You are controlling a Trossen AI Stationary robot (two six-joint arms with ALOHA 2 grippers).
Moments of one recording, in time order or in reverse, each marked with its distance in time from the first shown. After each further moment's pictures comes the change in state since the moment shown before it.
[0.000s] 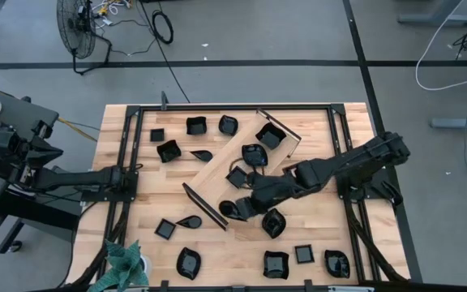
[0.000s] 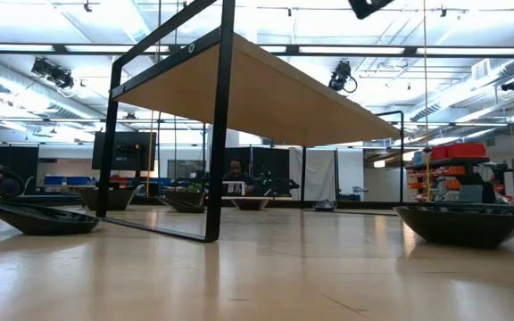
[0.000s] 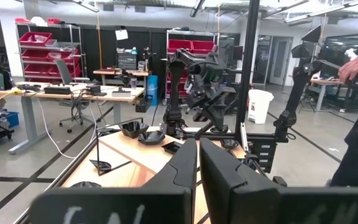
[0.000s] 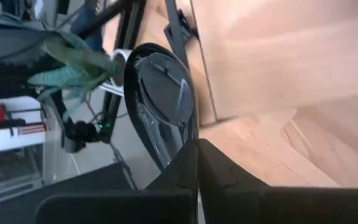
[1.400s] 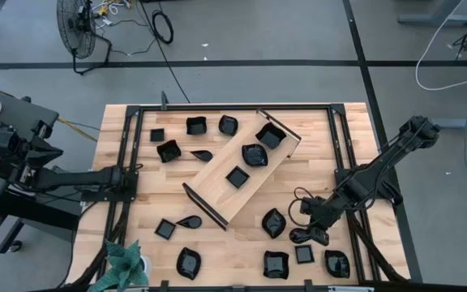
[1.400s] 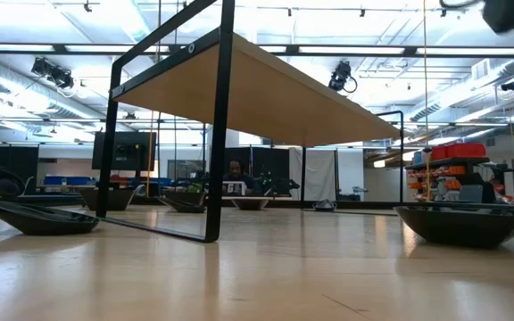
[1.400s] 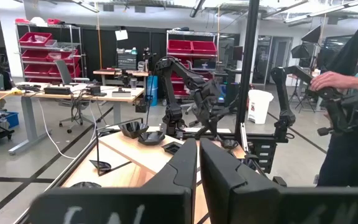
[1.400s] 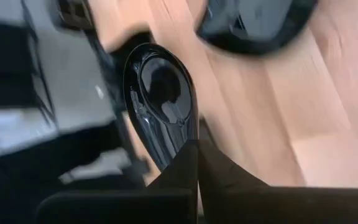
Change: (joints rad) left arm 0.000 0.000 0.000 0.000 0.000 0.000; right arm 0.353 -0.504 -0.733 -0.015 -0.051 -0.268
